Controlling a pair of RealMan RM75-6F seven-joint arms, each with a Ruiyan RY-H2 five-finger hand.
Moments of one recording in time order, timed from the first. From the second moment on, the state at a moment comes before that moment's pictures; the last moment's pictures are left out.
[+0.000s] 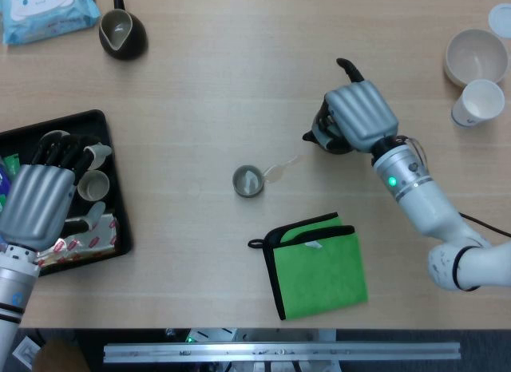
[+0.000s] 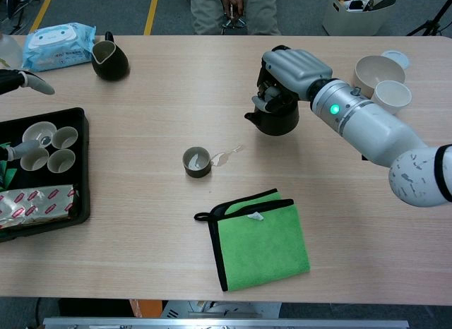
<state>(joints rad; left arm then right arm) -0.25 -1.09 0.01 -2.02 1.43 1.30 0.32 0.88 -1.63 0.14 -1.49 -0.90 1.00 -0.40</state>
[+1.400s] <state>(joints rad) -0.24 -1.09 0.01 -2.01 1.41 1.29 0.31 0.84 -1.79 0.19 -1.32 -0.88 0.90 -0.40</state>
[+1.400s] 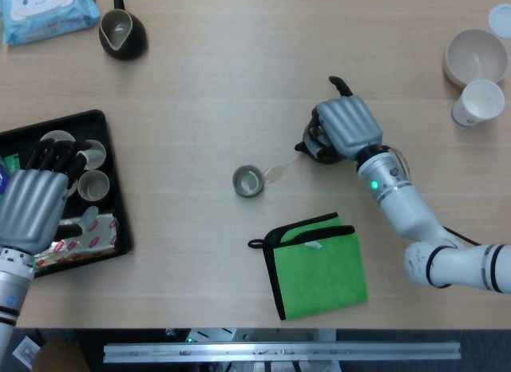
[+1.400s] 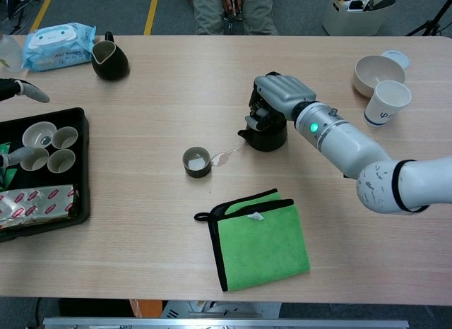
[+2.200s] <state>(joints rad) -0.24 -1.10 0.01 -2.01 1.41 1.28 0.32 0.83 -1.75 0.20 -1.35 -0.89 0.87 -0.38</state>
